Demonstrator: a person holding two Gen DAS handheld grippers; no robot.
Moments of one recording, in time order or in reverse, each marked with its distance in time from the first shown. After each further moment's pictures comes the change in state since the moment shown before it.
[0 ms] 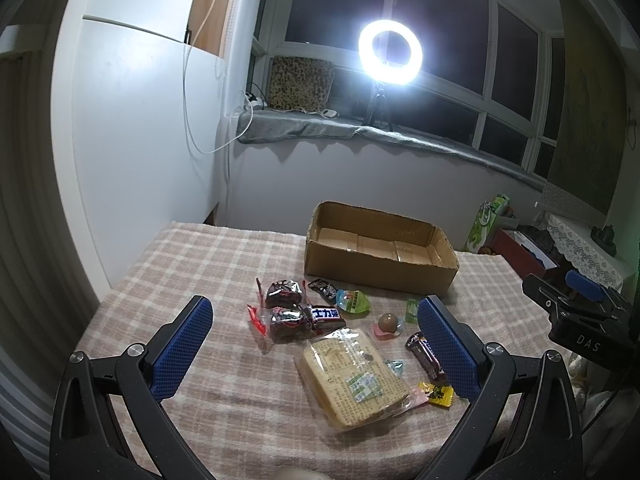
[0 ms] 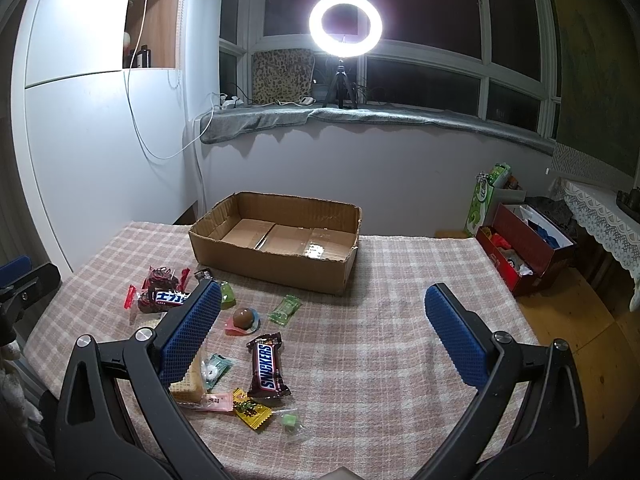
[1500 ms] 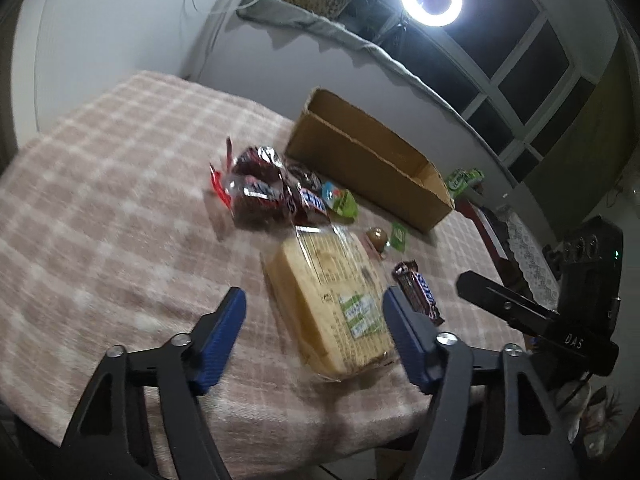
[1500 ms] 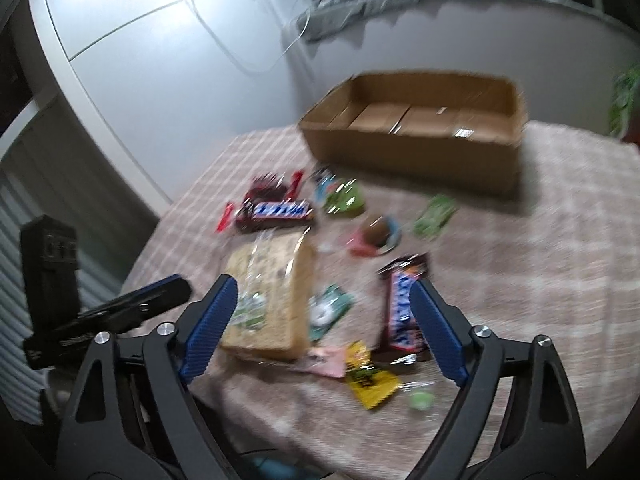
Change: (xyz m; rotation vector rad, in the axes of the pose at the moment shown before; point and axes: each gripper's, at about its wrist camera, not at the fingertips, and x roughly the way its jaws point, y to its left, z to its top) left arm 0.078 0.050 -0.064 -0.289 0.335 -0.254; right arm 0.102 0.035 -0.047 0.051 0.412 0.570
